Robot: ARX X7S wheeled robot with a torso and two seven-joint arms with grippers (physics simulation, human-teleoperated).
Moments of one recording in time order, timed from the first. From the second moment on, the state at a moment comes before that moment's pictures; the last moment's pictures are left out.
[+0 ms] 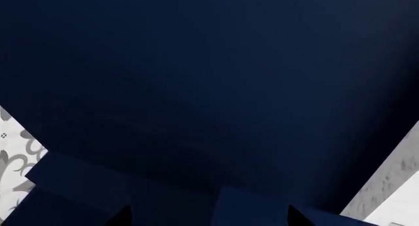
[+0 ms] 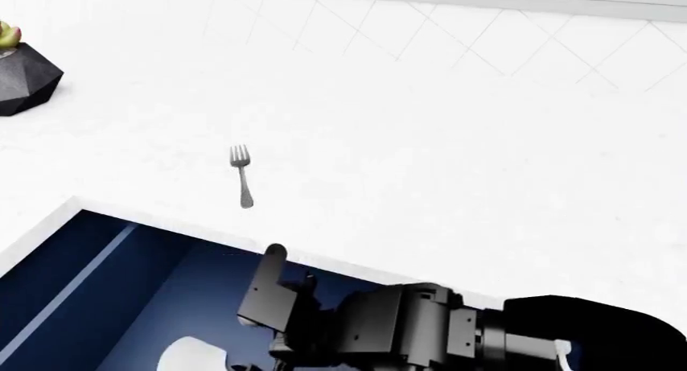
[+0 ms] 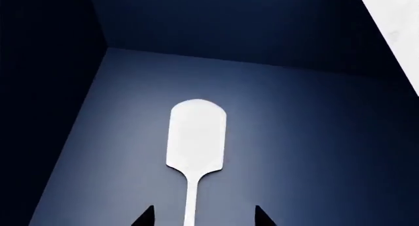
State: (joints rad) left arm 0.67 -0.09 -0.49 -0.34 -2.20 0.00 0.51; right arm 1.16 0.22 -1.66 0.15 1.06 0.40 -0.05
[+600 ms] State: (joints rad) left arm 0.67 -0.09 -0.48 -0.32 -2.19 0.01 0.52; right arm 1.40 0.47 -1.37 -0.22 1.36 0.36 0.07
